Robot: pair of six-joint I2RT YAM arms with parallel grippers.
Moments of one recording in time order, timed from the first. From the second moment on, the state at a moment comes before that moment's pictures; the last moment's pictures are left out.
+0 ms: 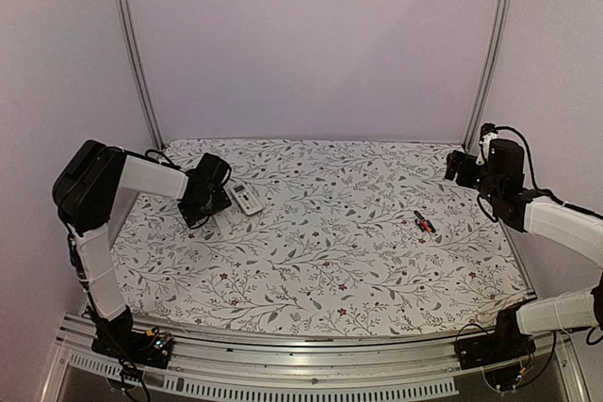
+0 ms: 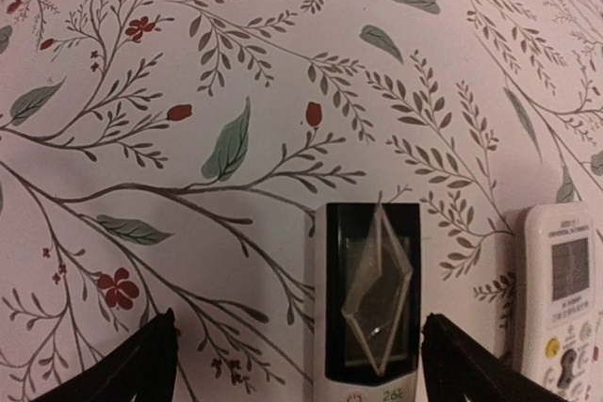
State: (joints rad) left arm -0.42 1.93 1.08 -0.22 -0.49 -0.92; right arm 0.20 1.17 0.67 0.18 0.25 0.28
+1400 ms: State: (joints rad) left arm -0.86 1.28 0.73 1.04 0.24 -0.14; right arm 0.78 1.29 1.09 0.23 -0.52 -0.09
